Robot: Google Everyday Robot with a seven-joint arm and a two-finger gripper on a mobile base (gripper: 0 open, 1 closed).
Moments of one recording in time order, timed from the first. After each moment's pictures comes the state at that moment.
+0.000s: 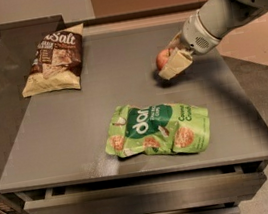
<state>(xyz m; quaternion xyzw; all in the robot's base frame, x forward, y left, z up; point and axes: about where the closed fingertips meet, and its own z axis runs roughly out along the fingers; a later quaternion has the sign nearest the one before) 0.622 -0.118 0.881 -0.55 0.76 0.14 0.32</state>
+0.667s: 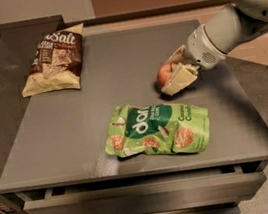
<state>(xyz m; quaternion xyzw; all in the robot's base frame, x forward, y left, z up) 0.578 -0.112 0.865 -0.58 0.73 0.18 0.31</state>
